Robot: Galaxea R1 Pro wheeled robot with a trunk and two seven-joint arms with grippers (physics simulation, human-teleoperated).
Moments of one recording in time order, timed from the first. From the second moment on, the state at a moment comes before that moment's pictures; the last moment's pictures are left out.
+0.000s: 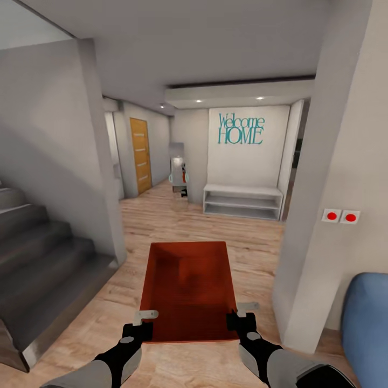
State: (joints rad) left arm -0.65 -0.09 -0.12 -0.11 0.10 -0.14 0.18; right arm -0.72 0.13 0.28 0.01 -0.20 -0.32 -0.16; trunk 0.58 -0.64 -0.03
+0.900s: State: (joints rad) left arm -0.65 -0.09 -0.12 -0.11 0.10 -0.14 0.18; right arm -0.72 0.13 0.28 0.01 -0.19 -0.32 -0.16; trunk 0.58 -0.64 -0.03
